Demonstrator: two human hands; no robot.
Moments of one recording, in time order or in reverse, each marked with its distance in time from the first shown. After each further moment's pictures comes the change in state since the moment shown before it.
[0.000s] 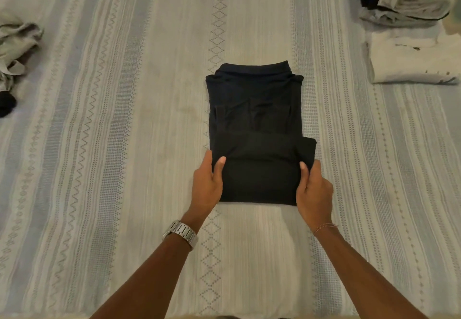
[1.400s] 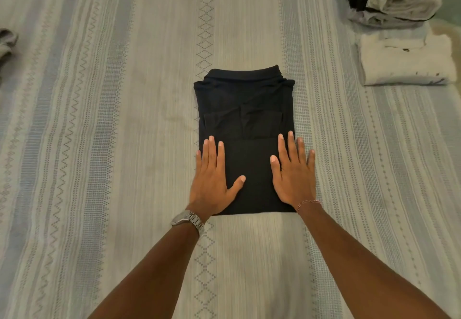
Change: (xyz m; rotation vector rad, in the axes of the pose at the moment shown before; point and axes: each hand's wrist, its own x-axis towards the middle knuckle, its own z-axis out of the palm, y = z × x) left_hand 0.041 -0.029 0.033 0.768 -0.181 0.343; right_hand 0.051 0.017 0.049 -0.588 -0.401 -0.113
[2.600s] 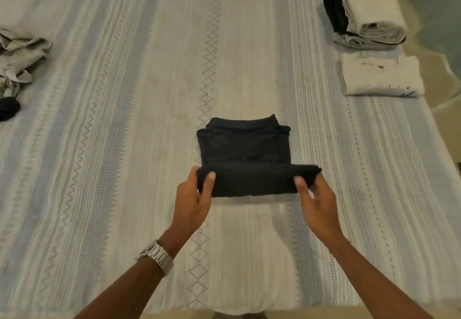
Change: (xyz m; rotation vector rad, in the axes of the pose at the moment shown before) left_hand -0.105 0.036 -0.077 -0.778 0.322 -0.153; right_hand -0.118 0.027 -0.085 0.986 0.155 0.079
